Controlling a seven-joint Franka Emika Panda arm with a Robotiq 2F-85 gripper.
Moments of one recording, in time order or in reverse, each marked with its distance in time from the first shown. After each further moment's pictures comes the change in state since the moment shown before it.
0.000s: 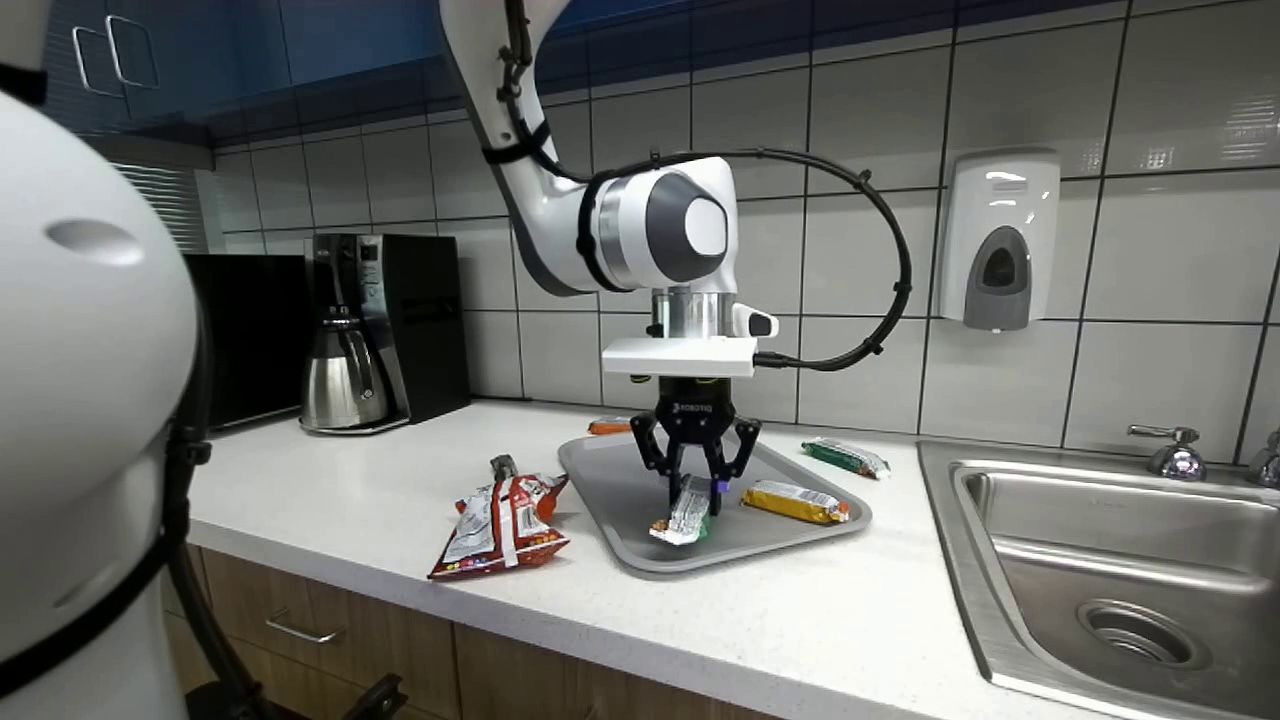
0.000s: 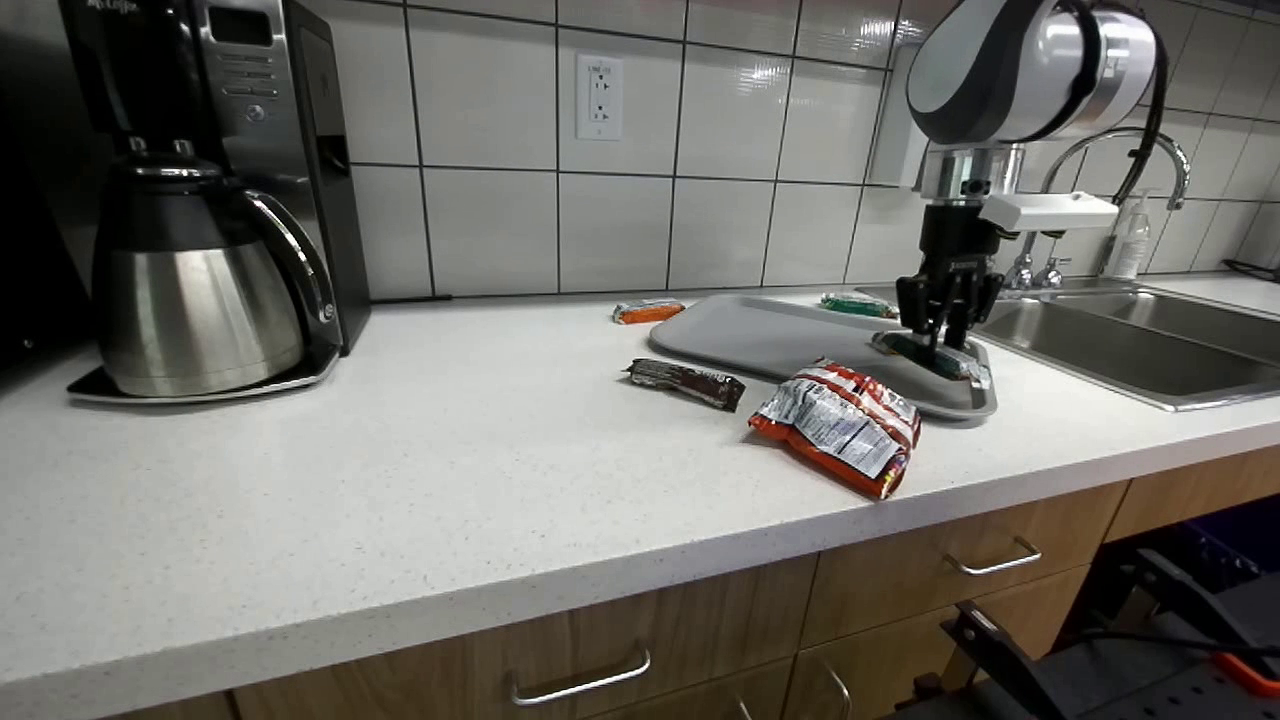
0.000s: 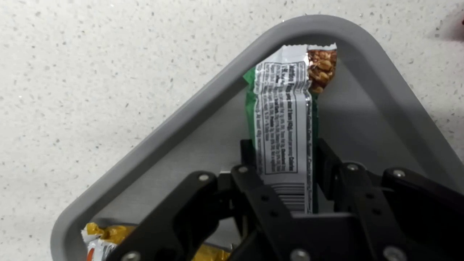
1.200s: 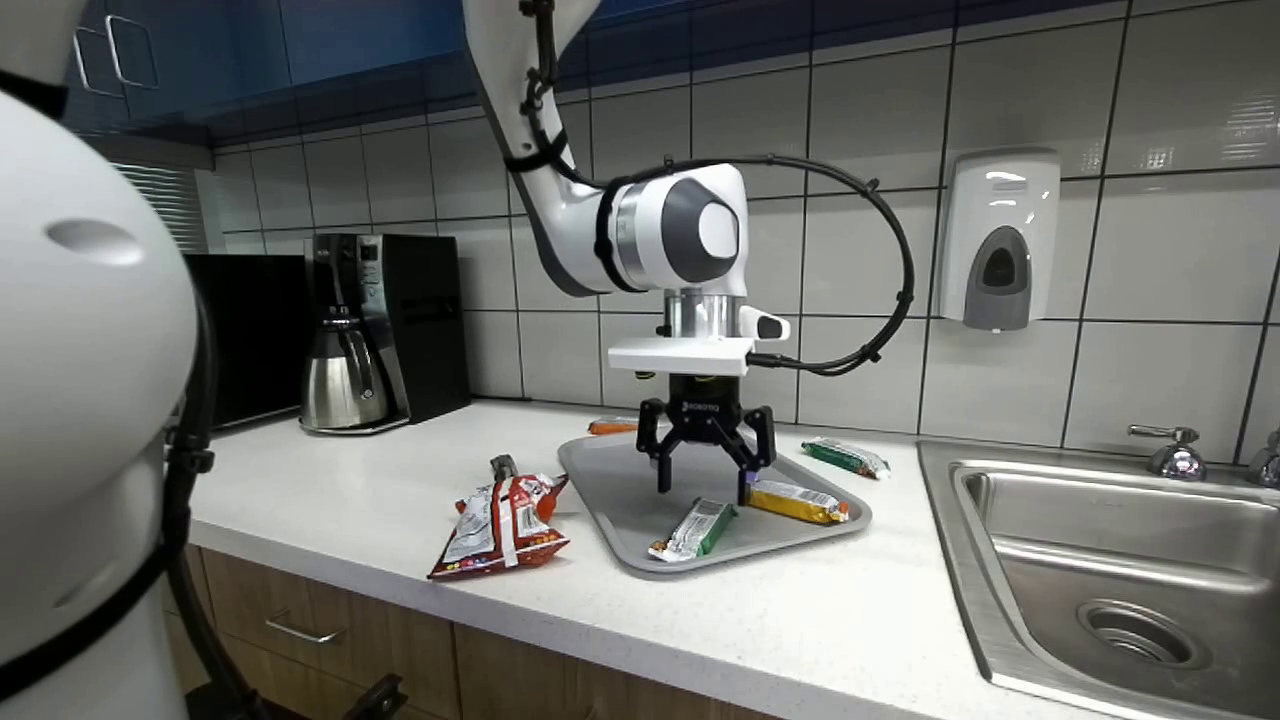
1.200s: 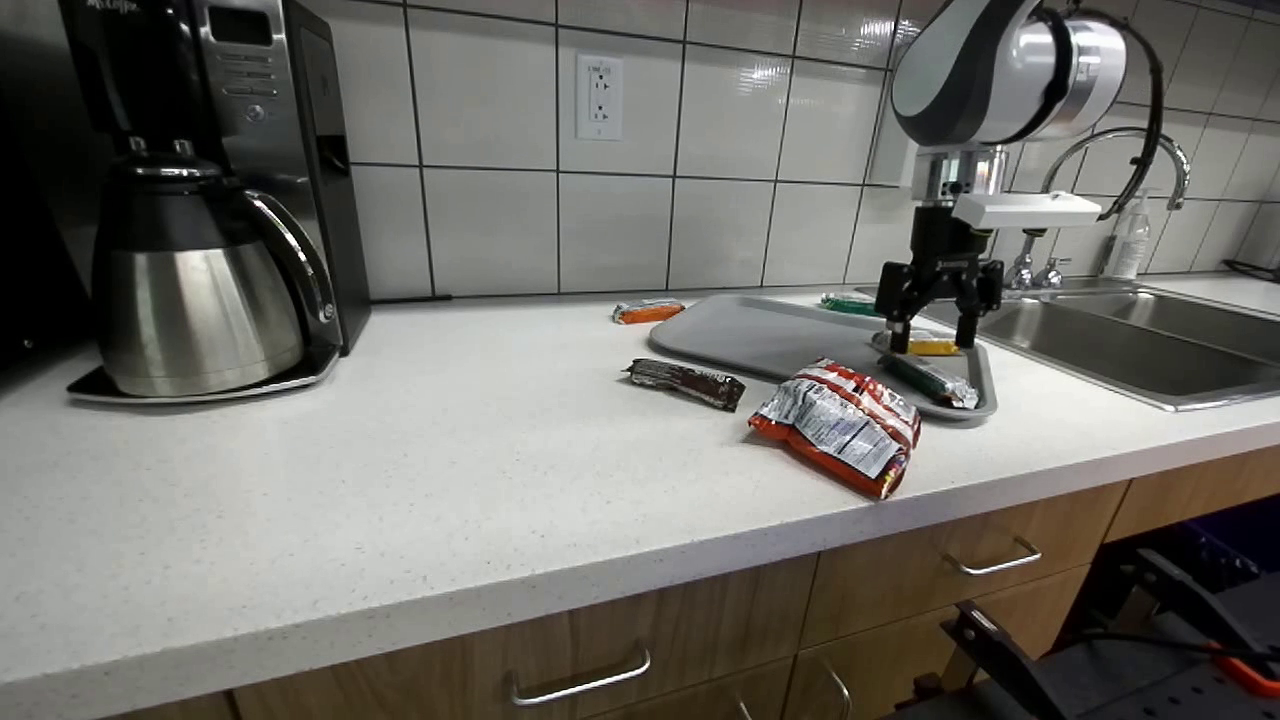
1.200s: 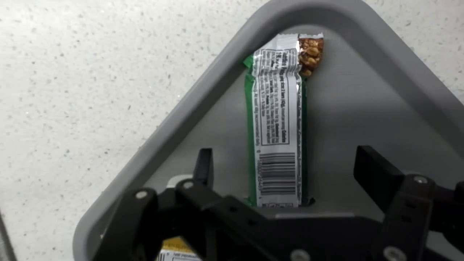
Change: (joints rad) arm 0.000 0.045 -0.001 0.076 0.014 -0.056 0.123
